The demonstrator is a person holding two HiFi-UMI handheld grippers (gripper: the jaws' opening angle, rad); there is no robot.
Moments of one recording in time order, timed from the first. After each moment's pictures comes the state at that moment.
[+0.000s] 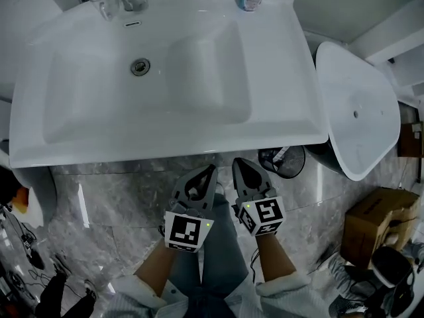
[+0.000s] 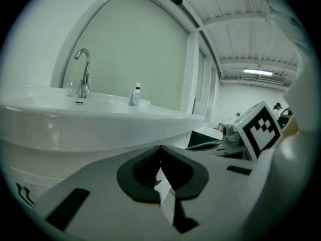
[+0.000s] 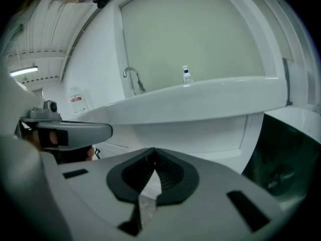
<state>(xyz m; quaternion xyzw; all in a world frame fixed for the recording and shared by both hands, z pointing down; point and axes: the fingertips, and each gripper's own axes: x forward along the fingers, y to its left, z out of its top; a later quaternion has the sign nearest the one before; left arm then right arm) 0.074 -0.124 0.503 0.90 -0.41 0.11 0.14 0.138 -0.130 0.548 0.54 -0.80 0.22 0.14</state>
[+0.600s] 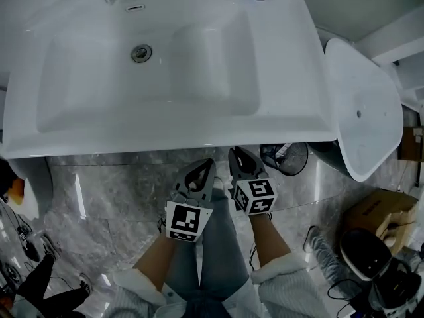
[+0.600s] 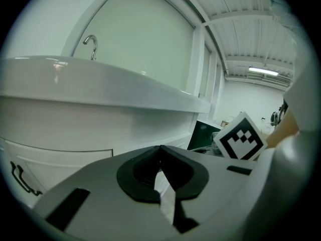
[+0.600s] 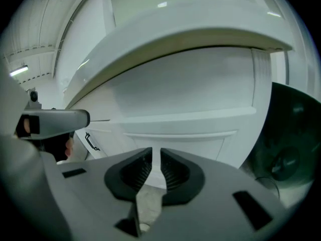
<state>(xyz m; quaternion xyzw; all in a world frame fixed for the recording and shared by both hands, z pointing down) 0.067 -0.122 0.563 0.88 -0.42 0.13 0.17 0.140 -0.144 0.641 0.53 -0.78 0.26 0.18</state>
